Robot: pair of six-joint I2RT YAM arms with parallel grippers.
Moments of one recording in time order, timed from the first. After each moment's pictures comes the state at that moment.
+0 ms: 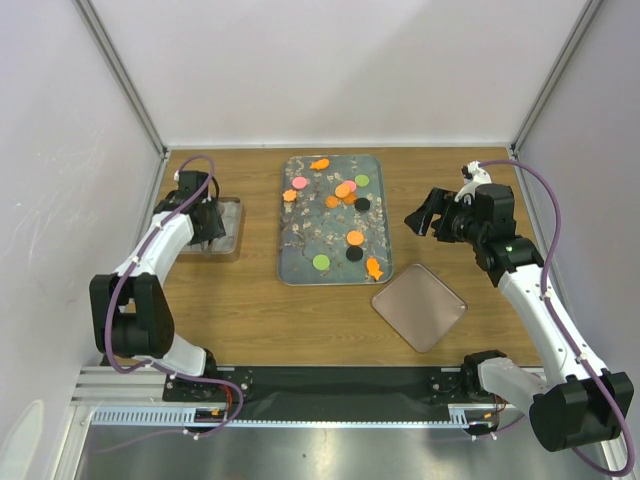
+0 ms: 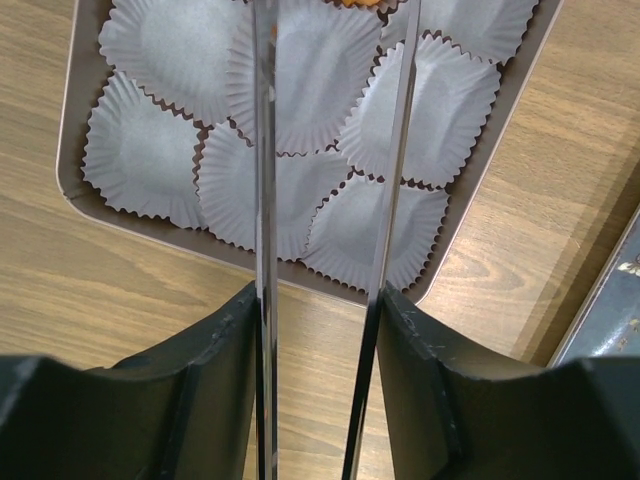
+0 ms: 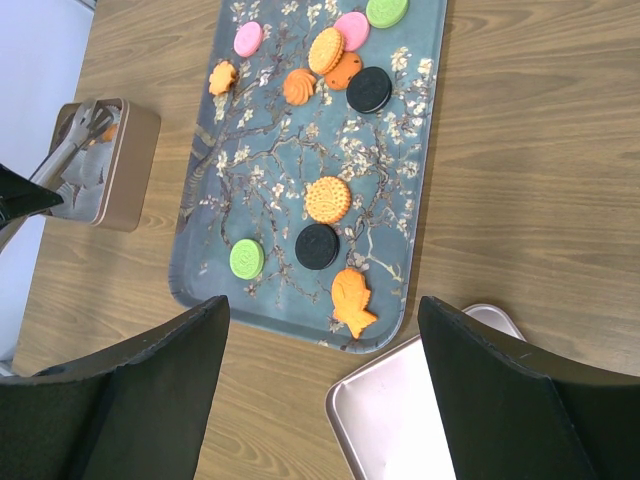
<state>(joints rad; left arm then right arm) -0.01 1.51 1.12 -0.63 -0.21 -0.28 0.18 1.05 0.95 -0.38 -0.30 0.41</state>
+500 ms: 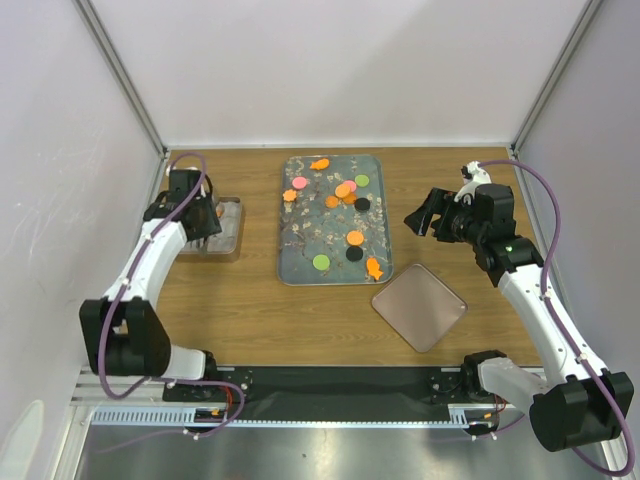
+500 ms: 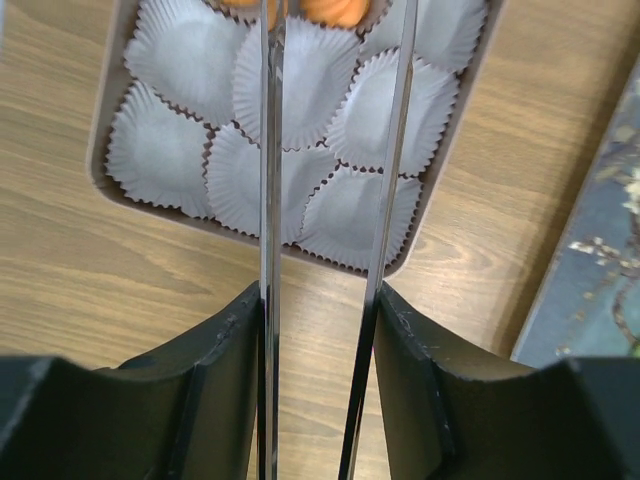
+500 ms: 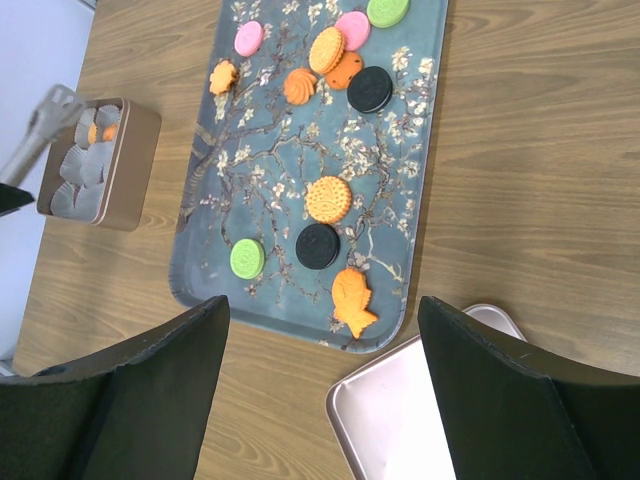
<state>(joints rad) -0.01 1.42 1.13 -0.66 -0.18 -0.27 0.18 1.05 0.95 -0.38 -0.30 0.41</state>
